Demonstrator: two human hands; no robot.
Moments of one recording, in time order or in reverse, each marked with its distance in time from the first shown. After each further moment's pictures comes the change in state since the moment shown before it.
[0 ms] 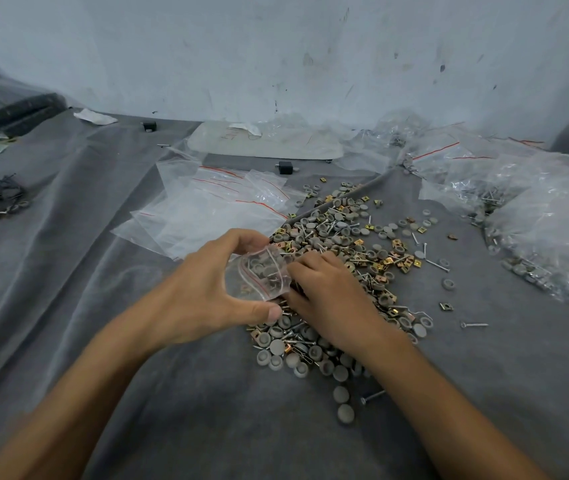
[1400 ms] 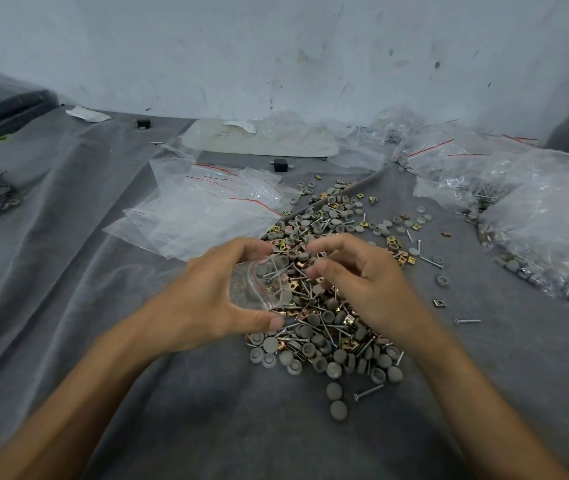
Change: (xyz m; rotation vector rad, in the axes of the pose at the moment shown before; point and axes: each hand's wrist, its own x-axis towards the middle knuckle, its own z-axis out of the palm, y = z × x) left_hand -0.001 -0.002 0.012 0.018 -0.065 -0.010; right_hand -0.022 0.020 -0.043 0.776 0.061 0.241
